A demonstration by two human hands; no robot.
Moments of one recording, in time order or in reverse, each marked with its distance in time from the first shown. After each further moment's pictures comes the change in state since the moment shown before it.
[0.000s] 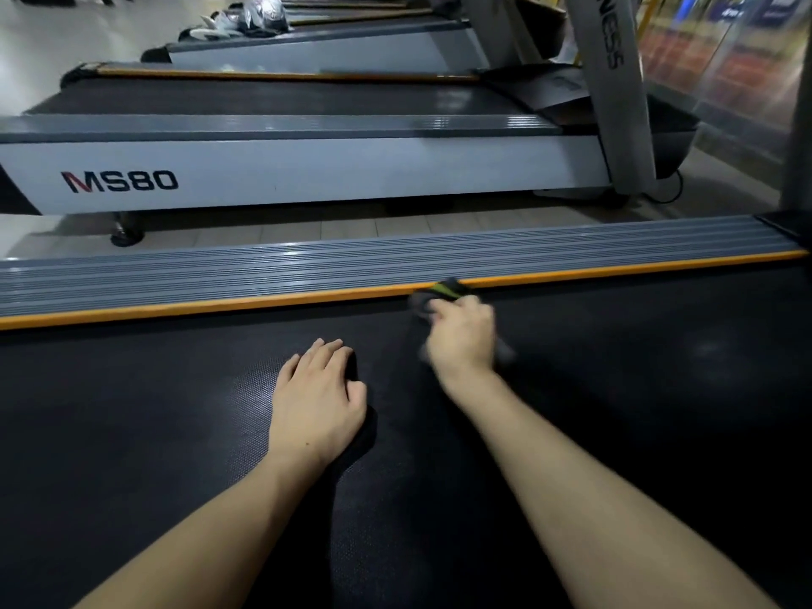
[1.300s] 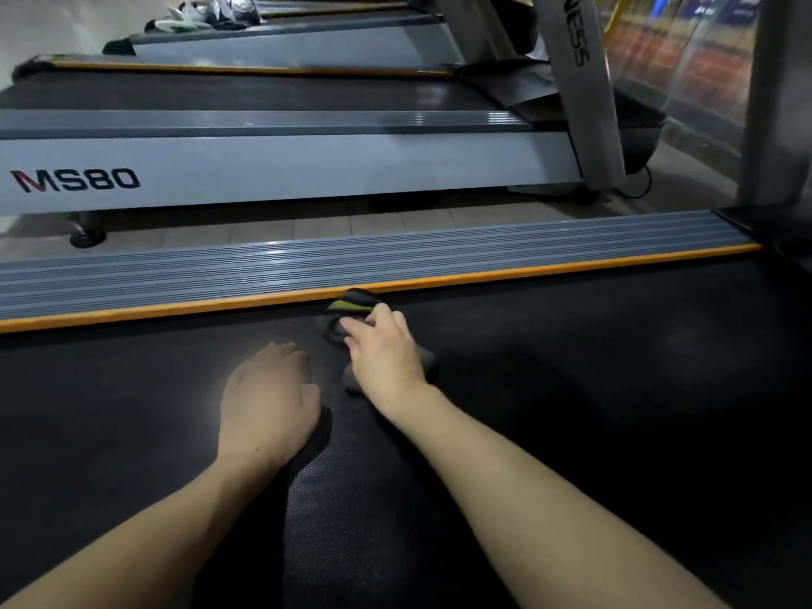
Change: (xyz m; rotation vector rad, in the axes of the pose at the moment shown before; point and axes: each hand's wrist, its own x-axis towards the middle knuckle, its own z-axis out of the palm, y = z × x) left_hand 0.001 0.001 -0.001 0.050 0.011 -0.040; right_hand -0.033 -0.029 -0.012 0.026 -0.197 -0.316
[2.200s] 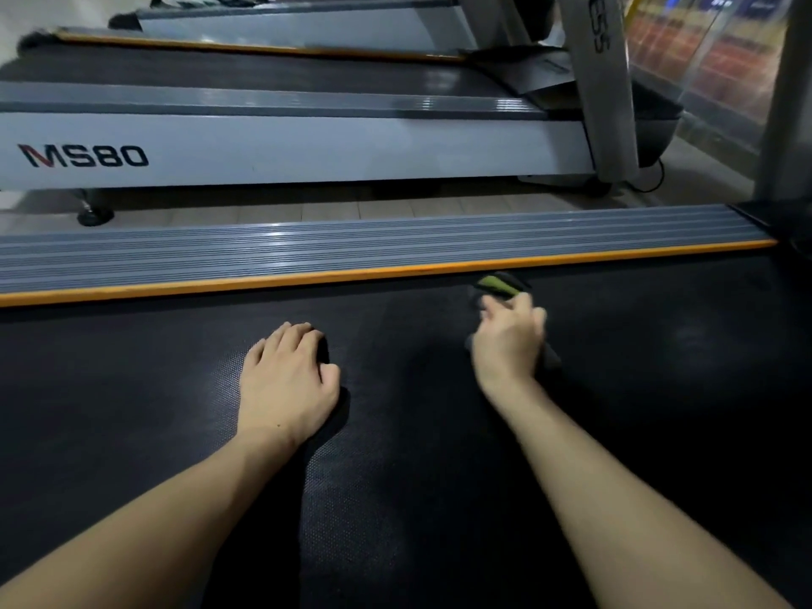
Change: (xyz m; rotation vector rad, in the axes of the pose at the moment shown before) left_hand 0.001 0.002 0.001 -0.002 0.000 0.009; right_hand -0.017 0.110 -0.036 -0.155 0.352 0.420
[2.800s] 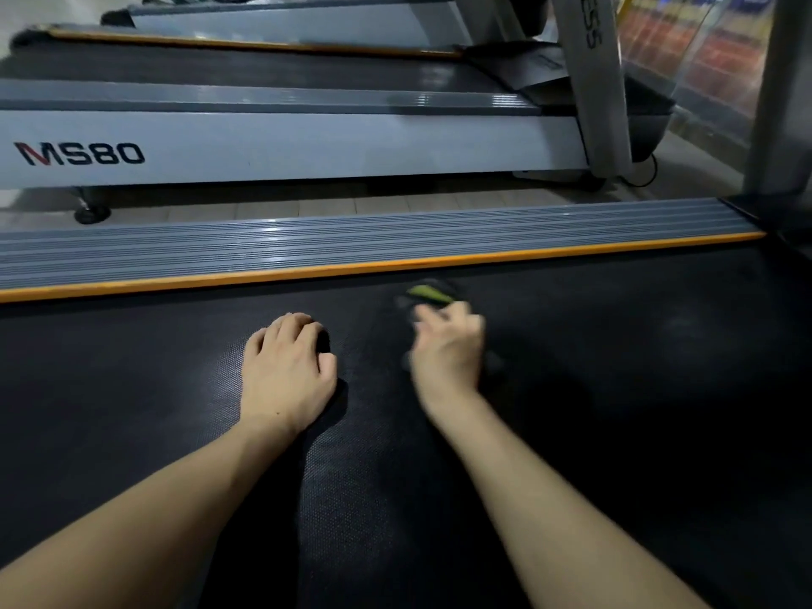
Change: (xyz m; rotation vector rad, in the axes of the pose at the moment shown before) left_hand -0.002 -0.002 -0.002 -0.024 0.055 0.025; right_hand -0.051 -0.063 -0.007 0.089 -0.066 -0.115
